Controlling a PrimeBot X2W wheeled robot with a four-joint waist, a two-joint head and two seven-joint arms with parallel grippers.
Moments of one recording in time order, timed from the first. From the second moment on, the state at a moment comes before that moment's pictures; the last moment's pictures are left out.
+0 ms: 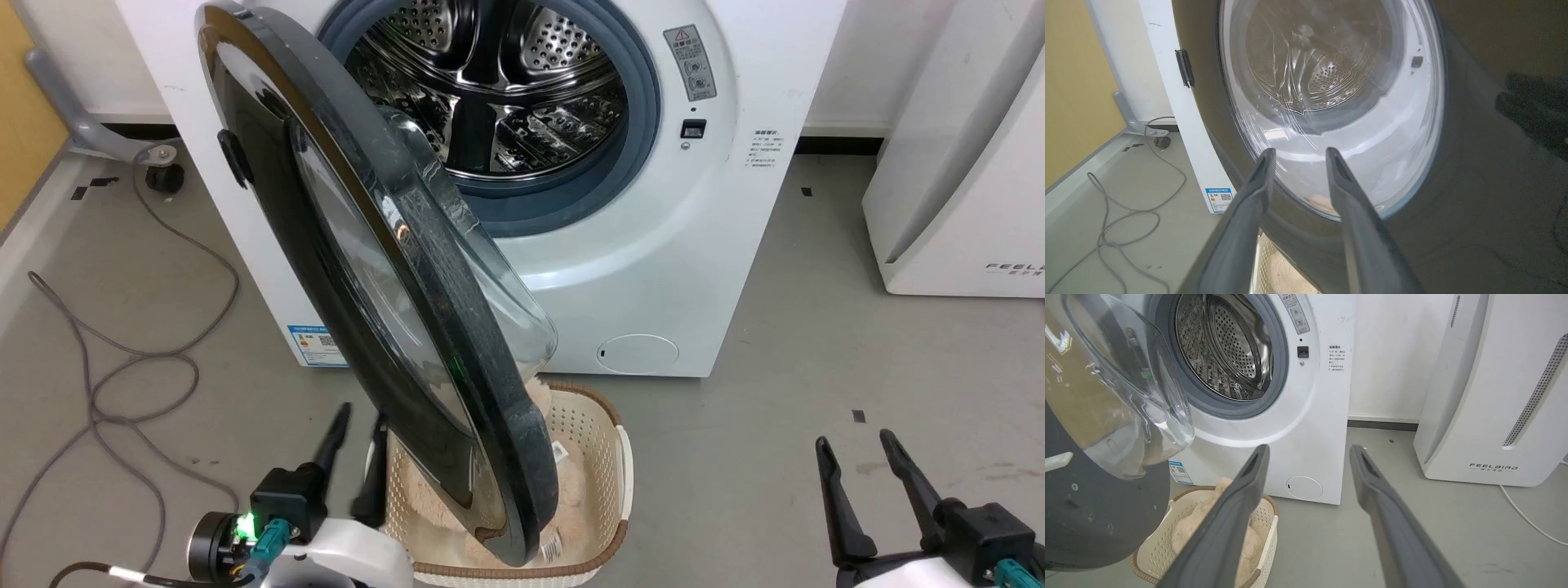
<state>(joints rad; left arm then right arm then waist) -0.08 0.05 -0.09 0.27 -0.10 -0.02 -0.26 0.07 -0.05 -0.07 0.07 0.07 0.13 -0.19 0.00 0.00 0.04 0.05</state>
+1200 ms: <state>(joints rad) -0.16 0.06 -0.09 -0.37 -0.05 -0.04 -0.26 0.07 -0.05 -0.07 0.12 0.10 0.13 -0.21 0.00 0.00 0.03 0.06</state>
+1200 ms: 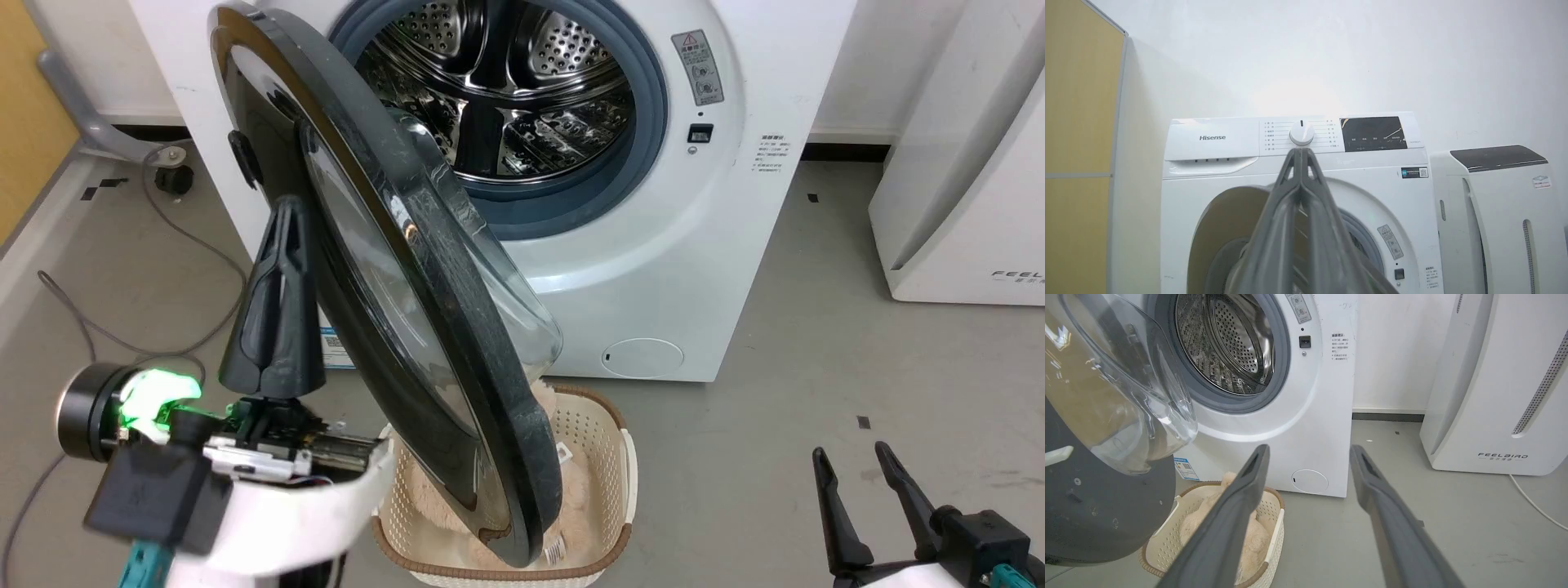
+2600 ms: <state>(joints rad) -0.15 0.04 -0.58 0.03 -0.28 0.05 -0.01 0.07 -0.05 -0.07 0.18 0.11 0.13 -0.20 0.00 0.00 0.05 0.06</state>
